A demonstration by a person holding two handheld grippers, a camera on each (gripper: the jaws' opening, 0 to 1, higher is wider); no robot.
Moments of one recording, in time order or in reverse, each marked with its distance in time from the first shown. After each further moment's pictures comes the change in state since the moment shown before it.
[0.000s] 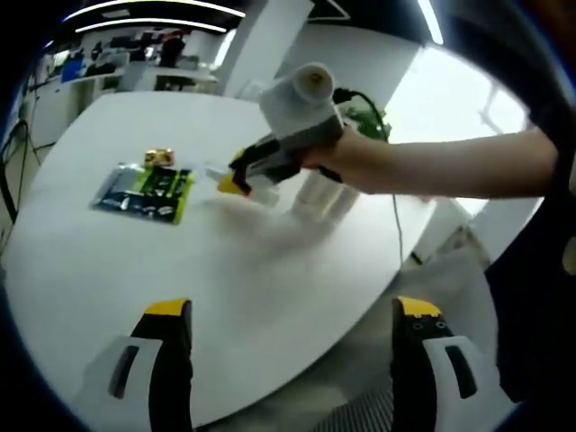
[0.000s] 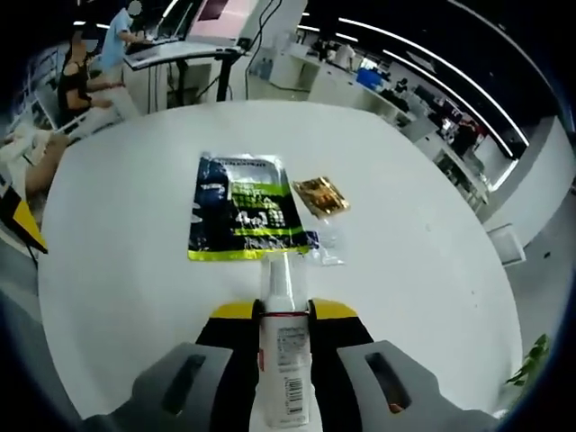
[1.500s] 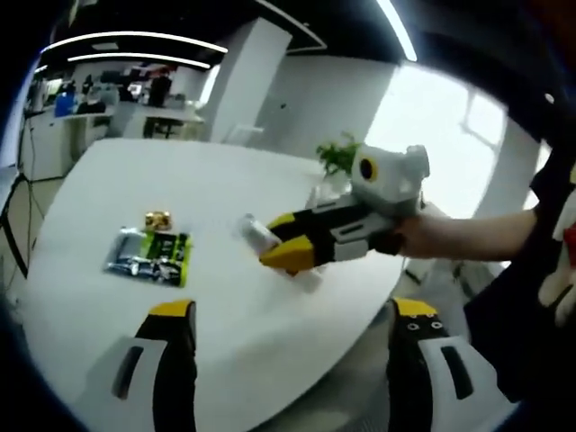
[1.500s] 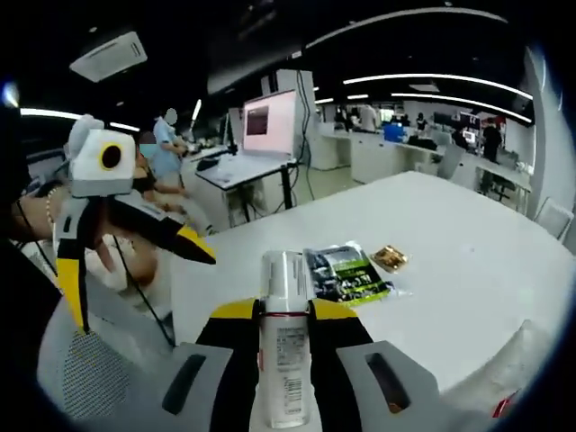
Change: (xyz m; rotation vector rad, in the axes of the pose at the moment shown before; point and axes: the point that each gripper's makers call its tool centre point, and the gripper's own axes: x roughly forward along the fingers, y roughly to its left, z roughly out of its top) left arm -0.043 -0.022 0.069 0.080 -0.173 -0.052; right arm -0.137 0.078 0.042 0.232 -0.467 0.332
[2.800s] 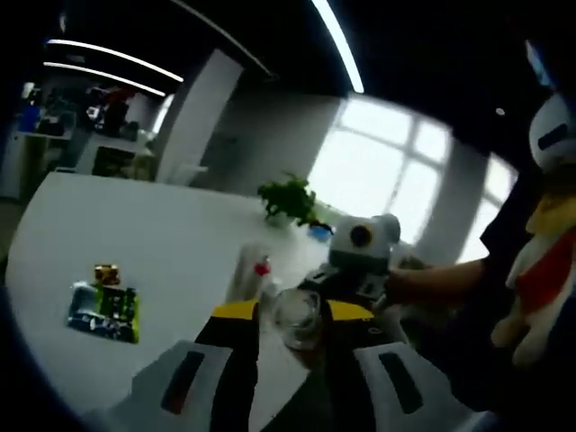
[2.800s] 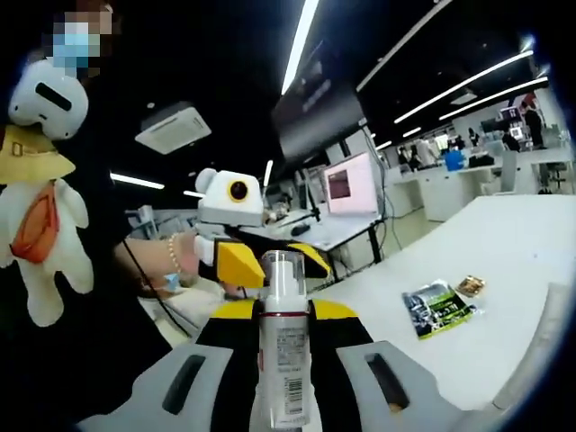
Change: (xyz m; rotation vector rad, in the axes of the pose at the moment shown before) left arm -0.014 -0.065 0.061 0.058 -0.165 -0.278; right arm -0.067 0.097 0.050 0.097 -0.303 0.374
